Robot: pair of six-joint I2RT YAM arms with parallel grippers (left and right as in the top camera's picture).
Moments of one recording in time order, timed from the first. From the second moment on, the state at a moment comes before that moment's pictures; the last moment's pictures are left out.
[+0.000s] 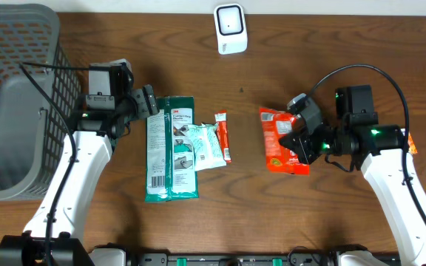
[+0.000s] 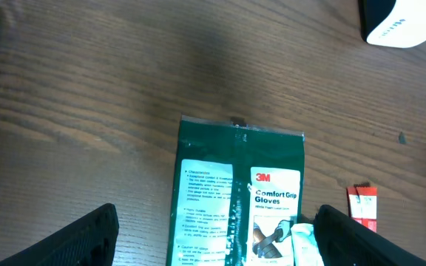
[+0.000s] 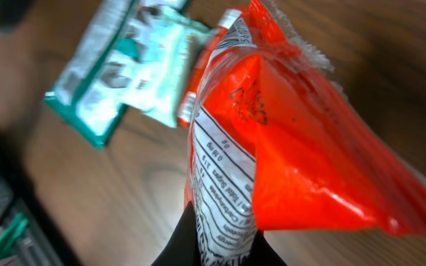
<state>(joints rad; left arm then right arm) -0.06 1.44 1.05 -0.50 0.07 -0.29 0.11 1.32 1.02 -0.87 -0.63 -0.35</state>
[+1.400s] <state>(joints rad) -0.06 1.44 1.05 -0.51 0.07 -0.29 0.41 2.06 2.27 -1.02 0.02 -0.70</state>
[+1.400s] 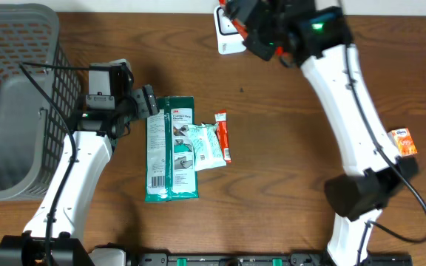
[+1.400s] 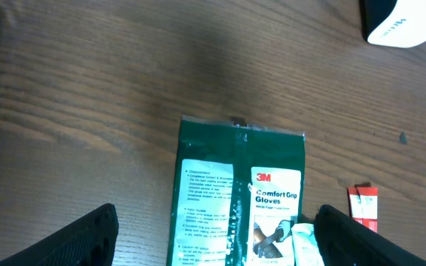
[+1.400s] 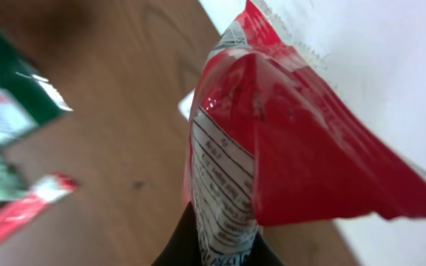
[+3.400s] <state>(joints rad) -0.06 1.44 1.05 -0.51 0.07 -0.29 0.44 2.51 2.27 -0.44 0.59 -1.29</state>
